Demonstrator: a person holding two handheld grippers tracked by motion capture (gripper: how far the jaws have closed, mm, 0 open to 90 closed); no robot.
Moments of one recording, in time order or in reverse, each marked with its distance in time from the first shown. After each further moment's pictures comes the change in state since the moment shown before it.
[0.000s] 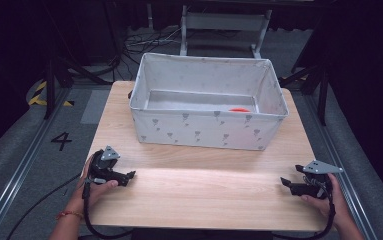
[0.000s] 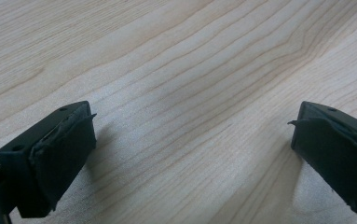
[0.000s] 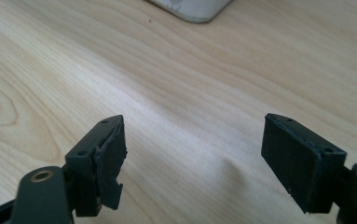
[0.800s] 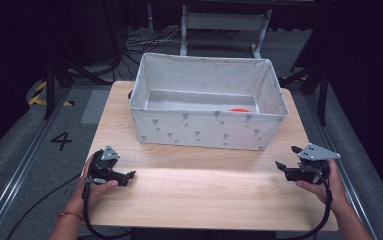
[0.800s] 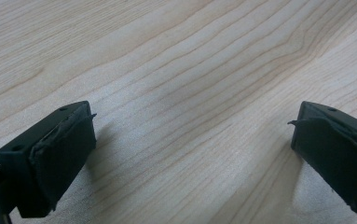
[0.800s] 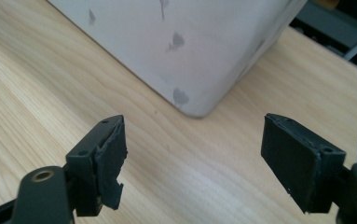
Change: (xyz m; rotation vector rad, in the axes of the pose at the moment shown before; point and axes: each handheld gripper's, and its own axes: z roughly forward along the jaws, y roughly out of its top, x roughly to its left) left arm 0.000 0.000 0.000 0.000 -0.001 -0.003; right arm 0.015 0.070 -0.016 -0.089 -0.053 -0.154
